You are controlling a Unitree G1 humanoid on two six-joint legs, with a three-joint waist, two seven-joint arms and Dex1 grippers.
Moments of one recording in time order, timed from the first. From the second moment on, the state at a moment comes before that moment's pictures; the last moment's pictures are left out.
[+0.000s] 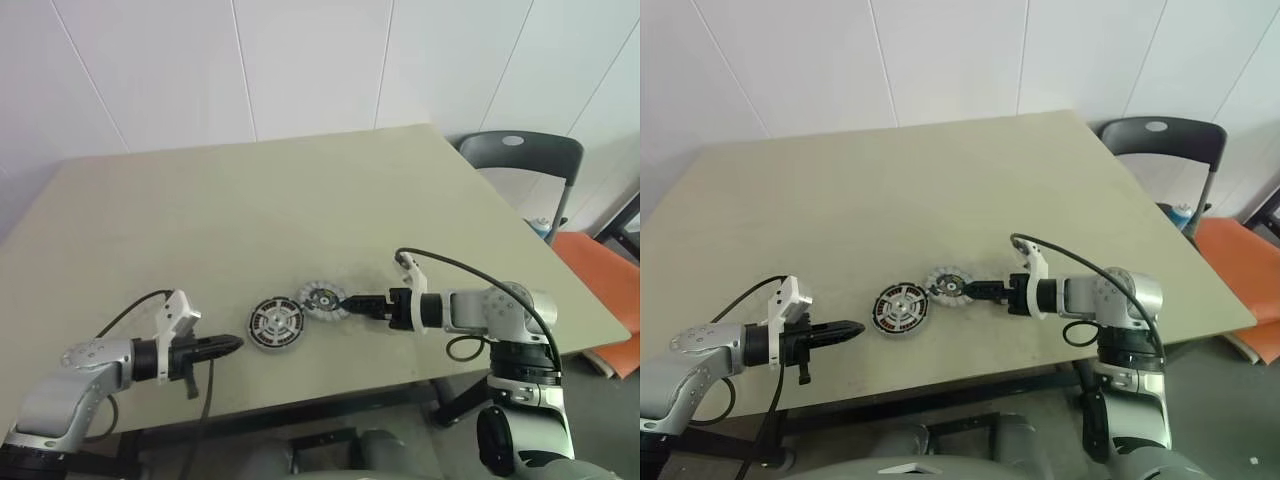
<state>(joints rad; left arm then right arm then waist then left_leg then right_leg) 0.11 0.78 0.09 -0.22 -0.53 0.54 -1.07 -0.49 -0.26 -0.27 0.06 0.73 1.61 0.47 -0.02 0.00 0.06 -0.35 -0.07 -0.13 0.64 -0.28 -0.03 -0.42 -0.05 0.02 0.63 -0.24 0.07</state>
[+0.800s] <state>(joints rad) 0.12 0.78 0.09 -0.23 -0.53 0.54 -1.05 -0.53 -0.16 -0.33 0.32 1.43 1.58 -0.35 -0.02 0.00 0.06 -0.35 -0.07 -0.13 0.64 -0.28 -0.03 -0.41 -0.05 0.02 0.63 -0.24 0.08</state>
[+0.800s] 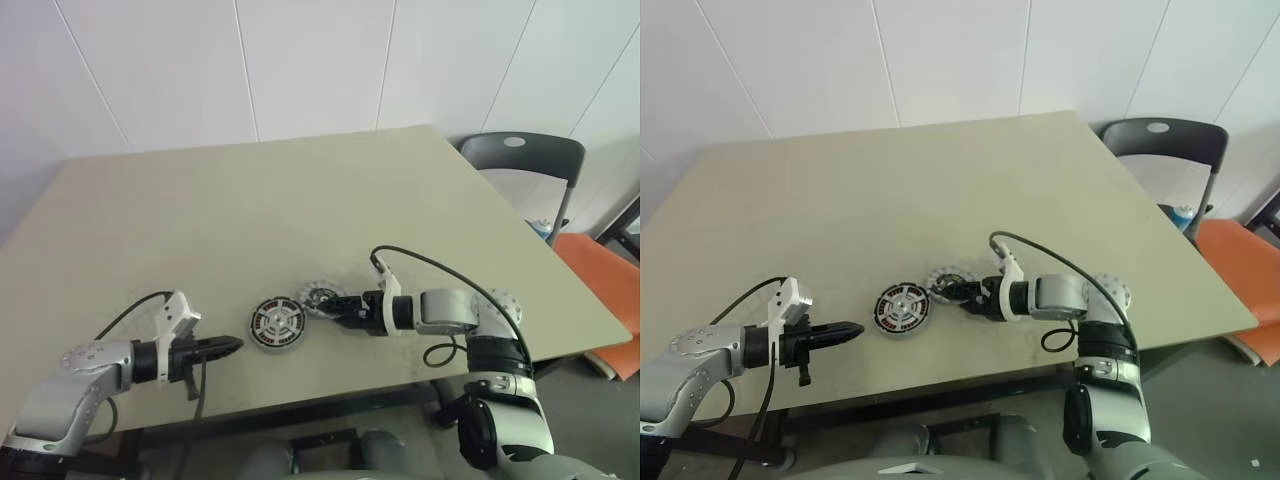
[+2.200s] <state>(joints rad) 0.11 0.77 0.09 -0.20 -0.51 0.53 -1.02 -0.58 -0.56 0.51 -0.31 0.41 0.81 0.63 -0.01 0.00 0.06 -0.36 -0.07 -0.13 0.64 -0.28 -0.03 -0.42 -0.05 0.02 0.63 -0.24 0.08</state>
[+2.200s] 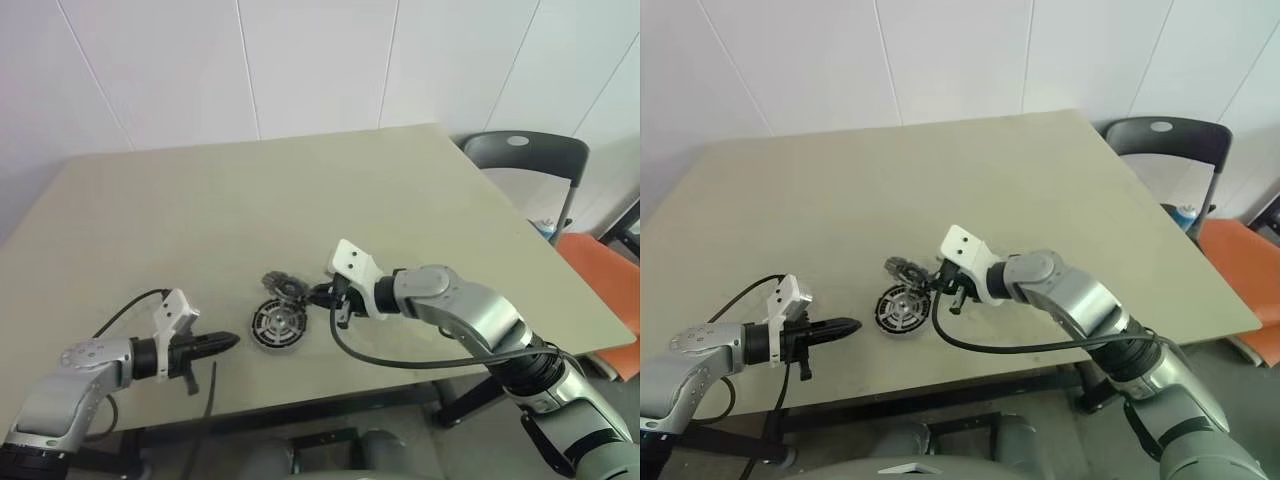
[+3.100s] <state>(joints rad) 0.10 0.75 0.09 -0.17 -0.47 0.51 -1.02 -0.55 -0.50 0.46 -0.26 0.32 0.74 0.79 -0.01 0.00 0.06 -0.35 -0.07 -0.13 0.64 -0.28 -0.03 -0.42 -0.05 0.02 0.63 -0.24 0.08</state>
